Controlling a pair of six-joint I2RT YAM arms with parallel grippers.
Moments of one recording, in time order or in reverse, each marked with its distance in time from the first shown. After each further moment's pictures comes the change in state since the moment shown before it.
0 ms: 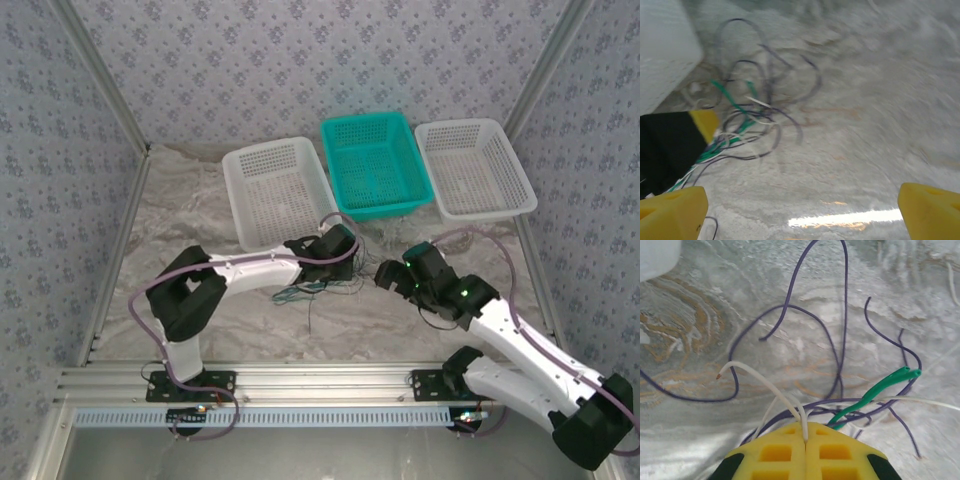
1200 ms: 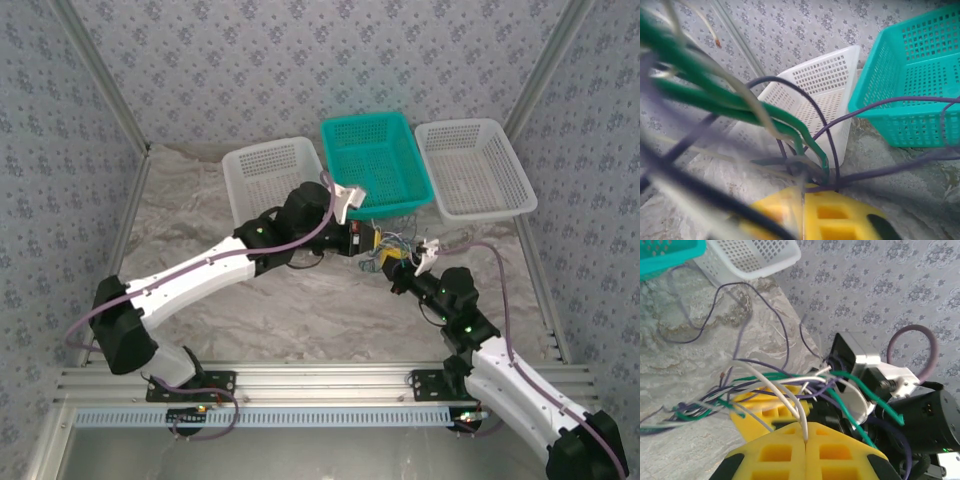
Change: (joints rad) left arm 0.024 -0.320 0.144 0.061 0.450 0.068; right arm -0.179 -0.225 -0.456 1.040 -0.328 -0.483
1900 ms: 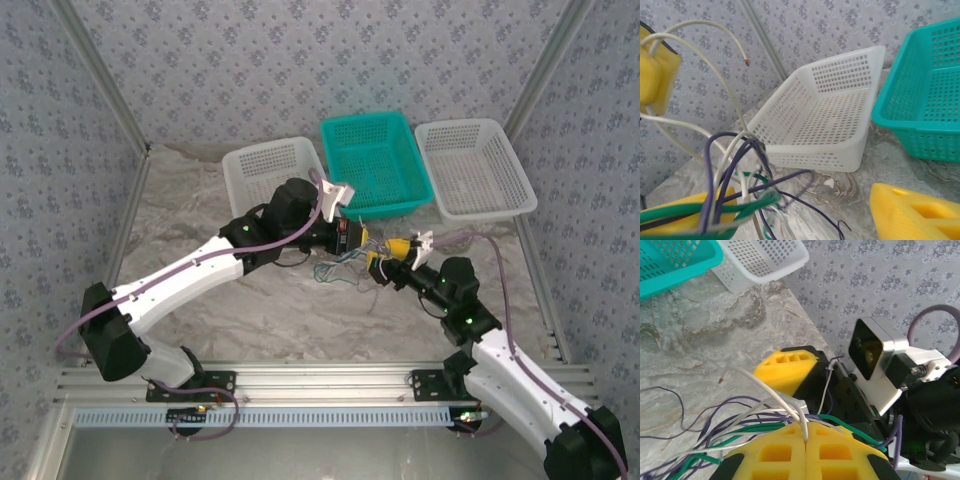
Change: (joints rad) left arm 0.037 -0.043 -0.021 -0.056 0.025 0.082; right arm -0.011 0.076 0.098 -0.039 -0.121 -0.060
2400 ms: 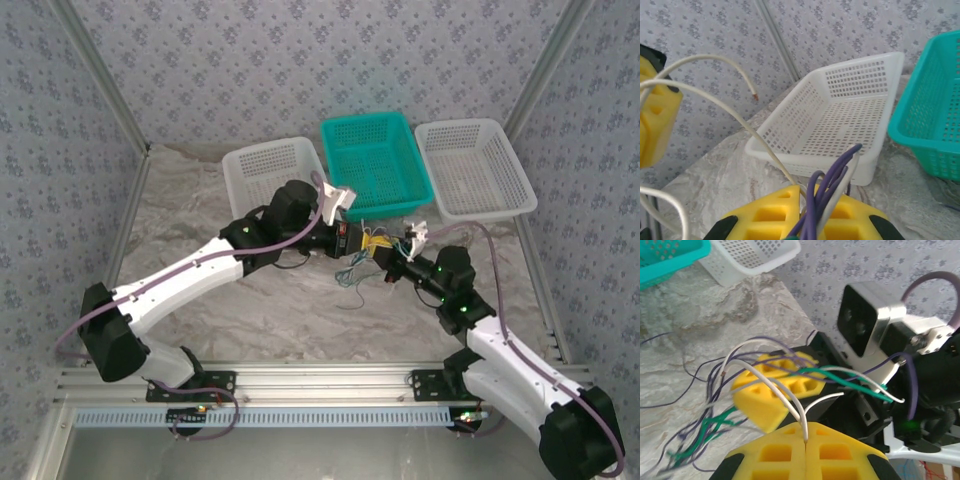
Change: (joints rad) left arm 0.005 -0.012 -0.031 0.009 0.022 0.023; right arm -0.023 0.097 0.048 0.064 -0.035 -0.006
